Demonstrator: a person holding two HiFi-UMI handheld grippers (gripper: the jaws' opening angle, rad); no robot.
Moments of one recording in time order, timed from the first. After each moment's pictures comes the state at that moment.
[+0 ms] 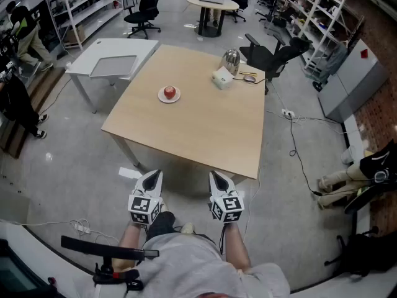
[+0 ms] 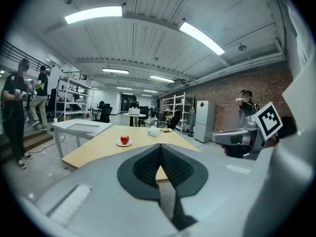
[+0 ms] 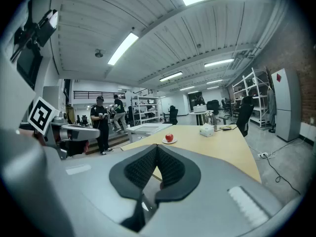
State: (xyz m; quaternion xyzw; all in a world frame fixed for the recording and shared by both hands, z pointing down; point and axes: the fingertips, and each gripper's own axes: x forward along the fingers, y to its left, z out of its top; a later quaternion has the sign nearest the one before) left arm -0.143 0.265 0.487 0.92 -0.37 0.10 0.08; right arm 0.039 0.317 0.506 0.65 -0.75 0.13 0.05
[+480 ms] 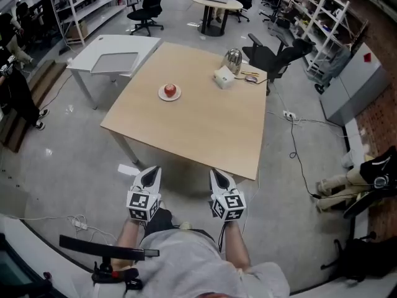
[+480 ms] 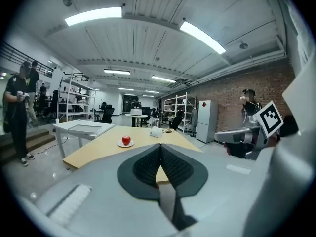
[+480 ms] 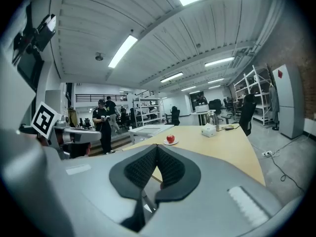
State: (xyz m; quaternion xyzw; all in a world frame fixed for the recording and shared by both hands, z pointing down) left arm -0.147 0.254 0.483 0.91 -0.39 0.10 0.08; right arm 0.042 0.308 0.499 0.64 -0.76 0.14 0.03
